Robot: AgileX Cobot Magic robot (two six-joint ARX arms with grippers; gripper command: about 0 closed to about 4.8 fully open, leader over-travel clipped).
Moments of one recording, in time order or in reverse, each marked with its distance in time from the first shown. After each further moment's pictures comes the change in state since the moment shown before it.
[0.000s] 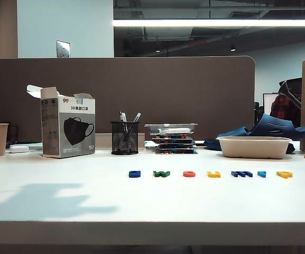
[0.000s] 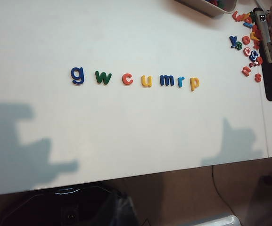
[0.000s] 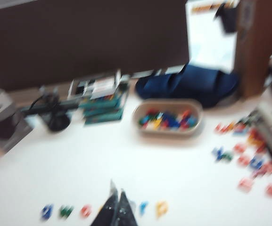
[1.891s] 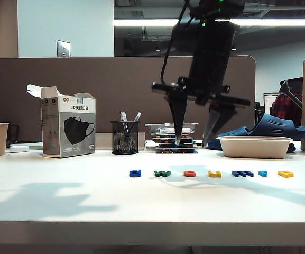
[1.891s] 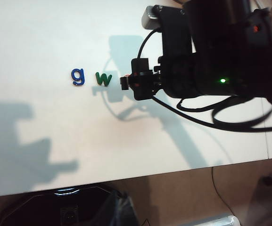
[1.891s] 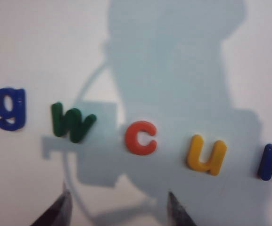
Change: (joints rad) left arm 0.000 0.000 0.000 0.002 0.000 0.000; right arm 0.469 1.212 0.373 -0.119 0.017 0.155
